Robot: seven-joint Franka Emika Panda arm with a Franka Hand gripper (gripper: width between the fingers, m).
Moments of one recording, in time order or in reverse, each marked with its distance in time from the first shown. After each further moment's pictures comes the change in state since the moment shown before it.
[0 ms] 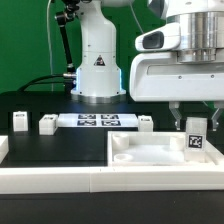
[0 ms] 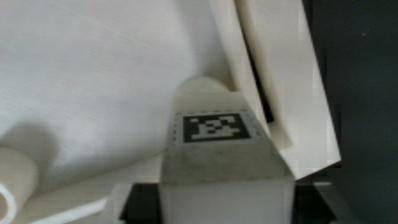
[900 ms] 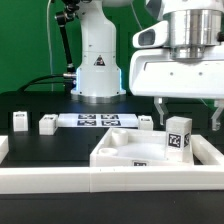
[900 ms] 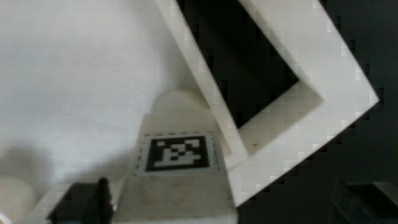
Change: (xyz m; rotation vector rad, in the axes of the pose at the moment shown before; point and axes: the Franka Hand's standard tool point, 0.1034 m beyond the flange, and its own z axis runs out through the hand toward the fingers) arm 0.000 0.007 -0.006 -0.026 0.067 0.103
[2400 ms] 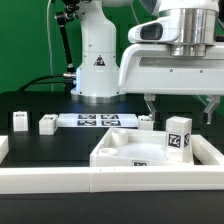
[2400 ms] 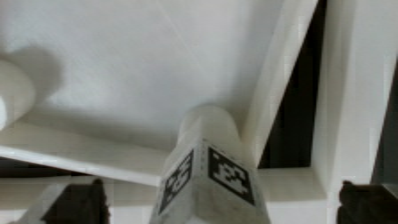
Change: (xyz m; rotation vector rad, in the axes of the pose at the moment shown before) arm -0.009 0.019 -0.002 -0.038 -0.044 -0.556
